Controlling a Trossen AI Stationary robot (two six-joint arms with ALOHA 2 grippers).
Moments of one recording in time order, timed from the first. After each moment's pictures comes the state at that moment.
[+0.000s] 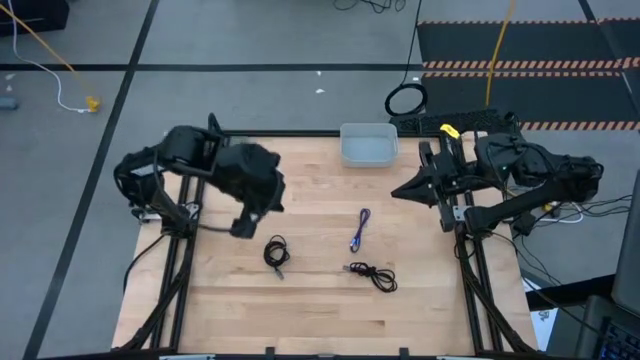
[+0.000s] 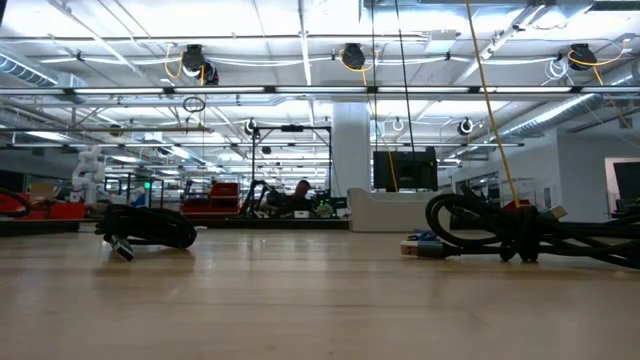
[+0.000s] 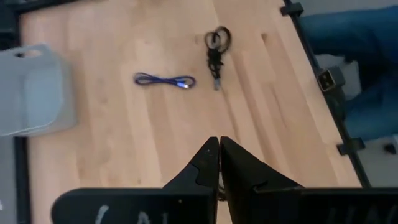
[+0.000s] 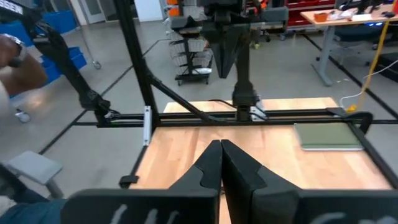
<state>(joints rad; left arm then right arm) -0.13 1.71 2.34 -1.57 0.07 0.12 0.15 1.01 1.40 -0.62 -0.03 0.14</state>
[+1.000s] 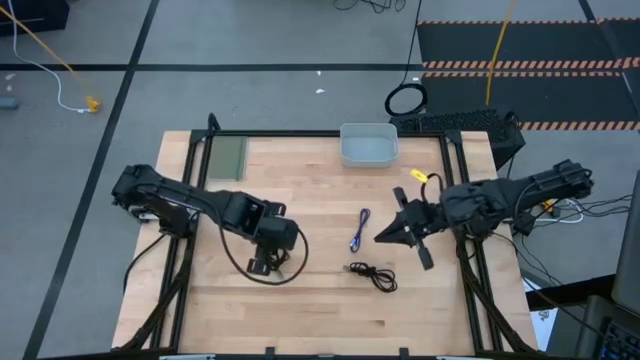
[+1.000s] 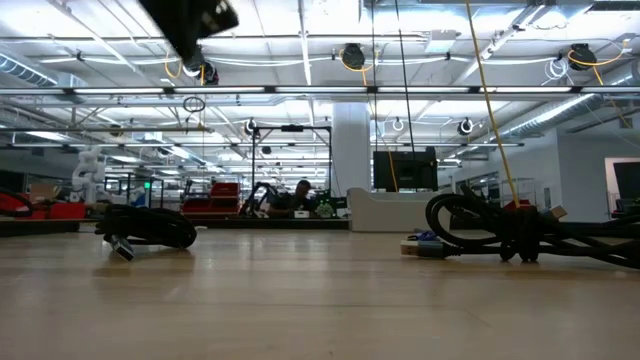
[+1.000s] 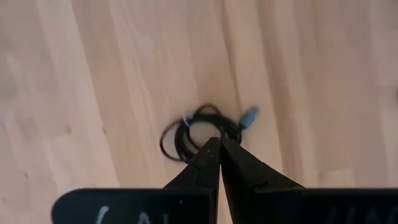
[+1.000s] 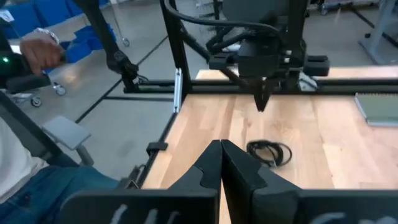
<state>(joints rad) -0.27 1.61 1.48 -1.17 -0.01 -0.07 0.29 1.00 1.02 -0.31 -0.02 0.20</state>
